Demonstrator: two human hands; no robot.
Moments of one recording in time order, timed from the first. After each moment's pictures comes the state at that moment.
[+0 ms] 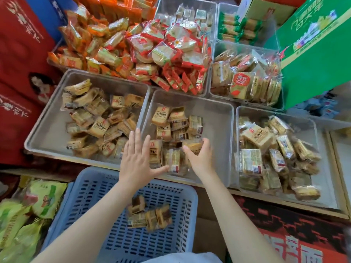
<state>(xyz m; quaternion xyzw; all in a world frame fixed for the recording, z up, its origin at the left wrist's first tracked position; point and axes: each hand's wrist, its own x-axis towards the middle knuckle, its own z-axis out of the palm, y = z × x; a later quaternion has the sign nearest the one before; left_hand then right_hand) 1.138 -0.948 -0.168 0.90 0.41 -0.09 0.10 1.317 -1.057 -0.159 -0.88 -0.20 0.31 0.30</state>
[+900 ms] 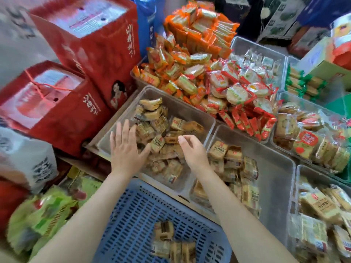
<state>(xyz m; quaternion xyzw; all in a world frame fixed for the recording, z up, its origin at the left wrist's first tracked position) 1.011 -0.798 -0.165 0.78 0.59 0.12 0.13 1.209 -0.867 -0.114 -0.75 -0.36 0.42 0.36</state>
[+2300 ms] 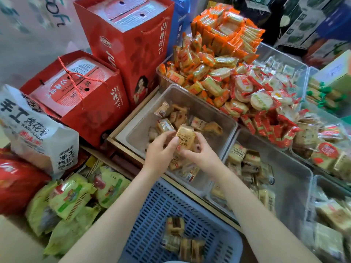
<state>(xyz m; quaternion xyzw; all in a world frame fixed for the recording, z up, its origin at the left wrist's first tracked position) 1.008 -0.814 -0.122 0.57 0.53 0.30 0.56 1.171 -0.853 -0.097 -0.68 -0.40 0.55 0.29</state>
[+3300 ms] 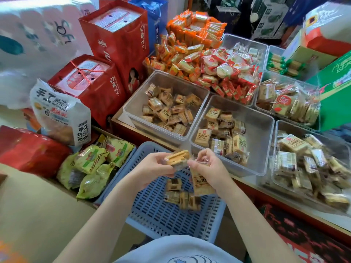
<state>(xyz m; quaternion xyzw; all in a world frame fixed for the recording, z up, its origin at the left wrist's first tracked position) 0.951 -1.020 -0.061 0.56 0.42 0.10 0.71 1.144 -1.114 -0.049 -0.70 -0.34 0.51 0.37</state>
